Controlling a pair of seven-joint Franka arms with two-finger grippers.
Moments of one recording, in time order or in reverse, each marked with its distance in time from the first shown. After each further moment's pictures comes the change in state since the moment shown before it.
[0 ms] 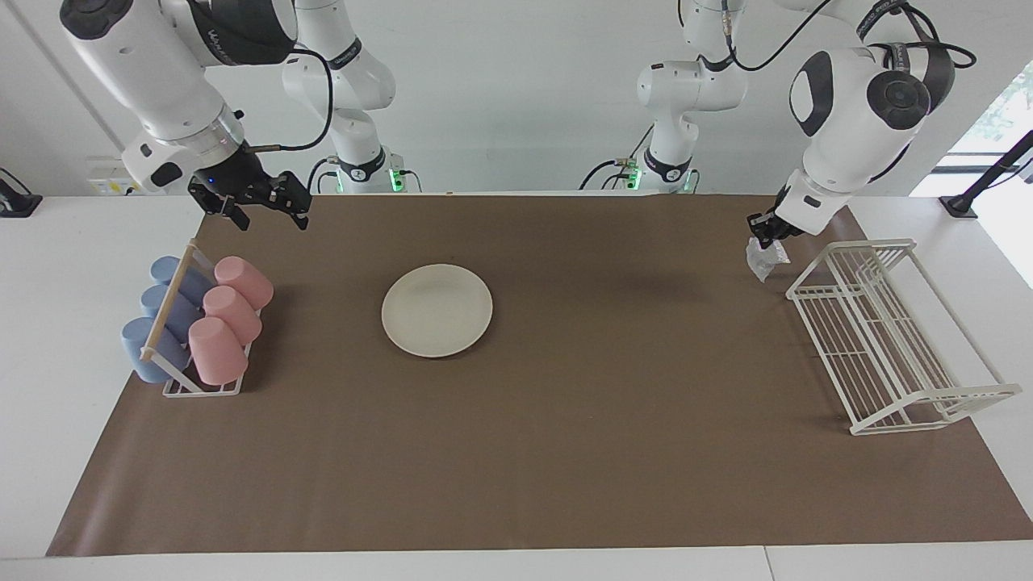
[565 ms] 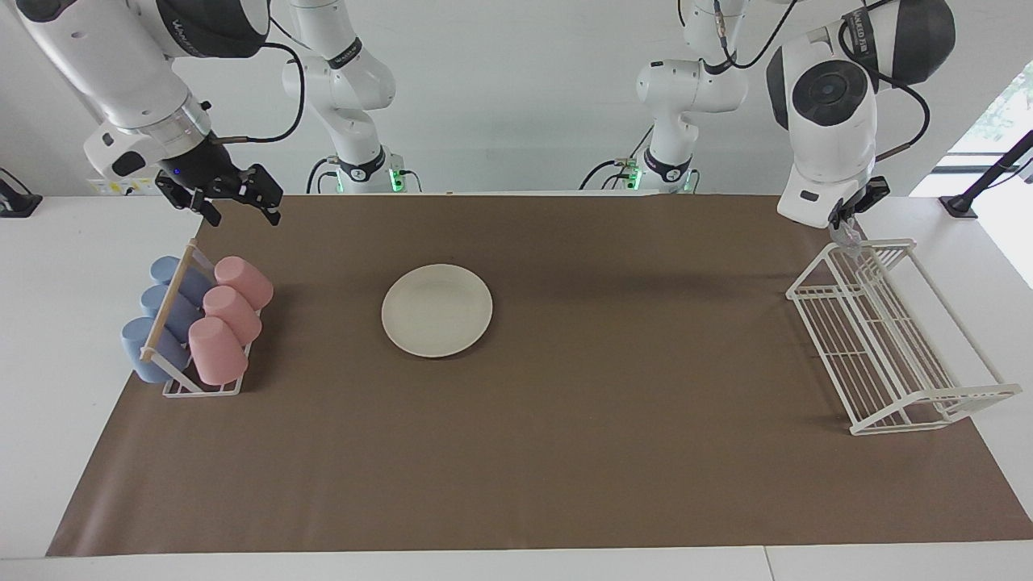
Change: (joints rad) left arm -0.095 0.094 -0.003 0.056 0.447 -0.026 -0.017; right arm 0.001 -0.012 -0.024 0.000 -0.004 0.008 -0.073
